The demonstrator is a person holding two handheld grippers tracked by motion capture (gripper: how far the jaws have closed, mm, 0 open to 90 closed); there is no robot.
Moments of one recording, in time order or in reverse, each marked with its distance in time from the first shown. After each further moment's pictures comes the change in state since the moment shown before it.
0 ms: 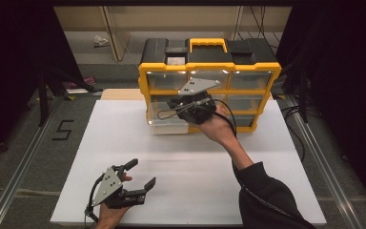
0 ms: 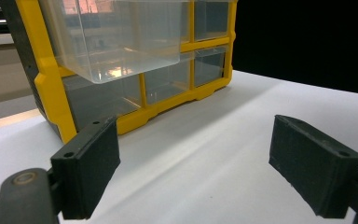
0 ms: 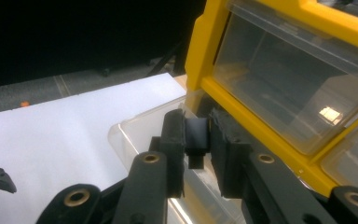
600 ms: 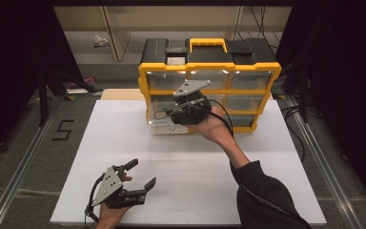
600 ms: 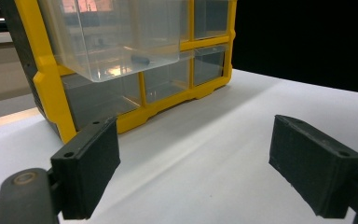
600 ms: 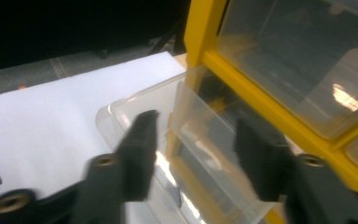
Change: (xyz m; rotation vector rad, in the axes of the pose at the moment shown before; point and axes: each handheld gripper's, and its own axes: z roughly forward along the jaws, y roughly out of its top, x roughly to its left) left arm 0.000 0.000 0.000 0.005 -0.003 -0.002; right arm -0.001 -0.005 0.016 0.075 -0.003 0.024
